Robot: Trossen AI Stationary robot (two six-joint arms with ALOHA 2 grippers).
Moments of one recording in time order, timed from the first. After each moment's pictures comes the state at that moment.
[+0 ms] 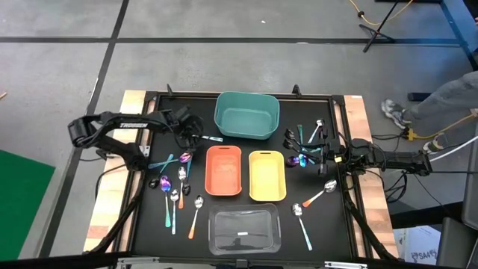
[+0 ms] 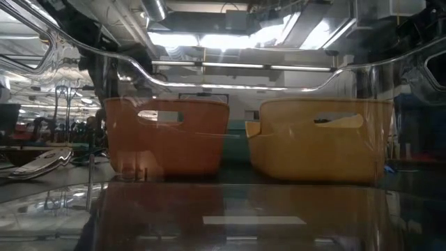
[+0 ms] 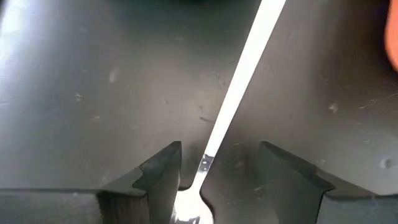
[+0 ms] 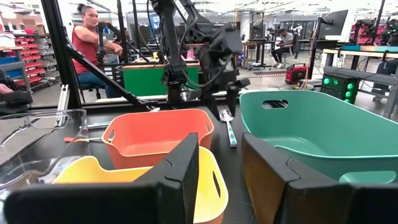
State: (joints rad) left arm 0.55 1.35 0.57 -0.31 0.02 0.28; right arm 0.00 0.00 0.01 0.03 0.09 0.02
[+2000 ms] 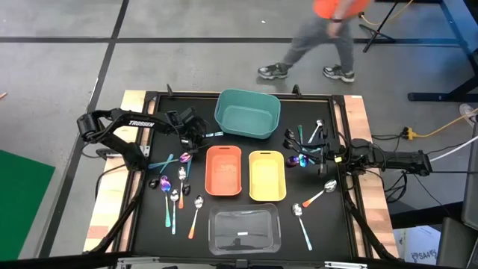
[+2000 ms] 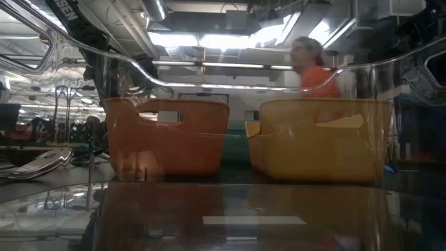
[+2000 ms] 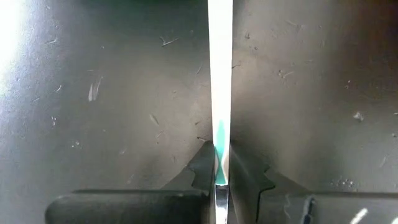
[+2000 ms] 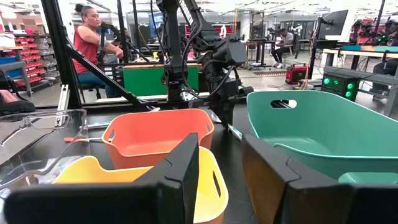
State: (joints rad) left arm 0.55 1.46 0.57 -0.23 0.01 0.35; right arm 0.00 0.00 0.01 0.03 0.09 0.02
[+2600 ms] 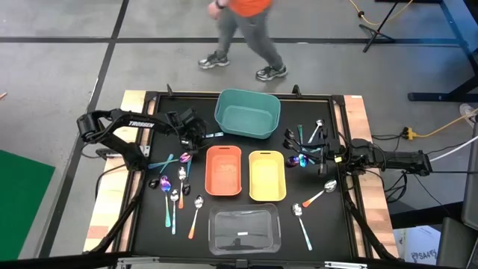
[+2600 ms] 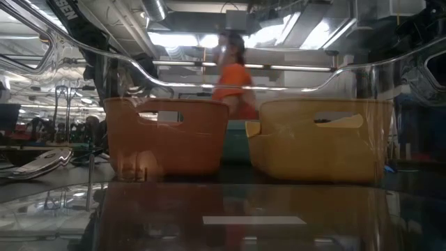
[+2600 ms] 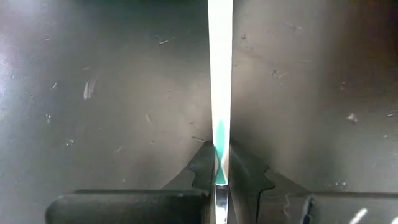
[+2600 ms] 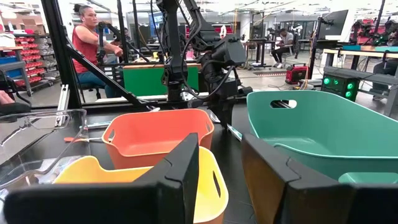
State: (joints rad) left arm 0.52 1.45 0.57 -0.25 0.03 0.32; right arm 0.00 0.00 0.01 0.03 0.09 0.02
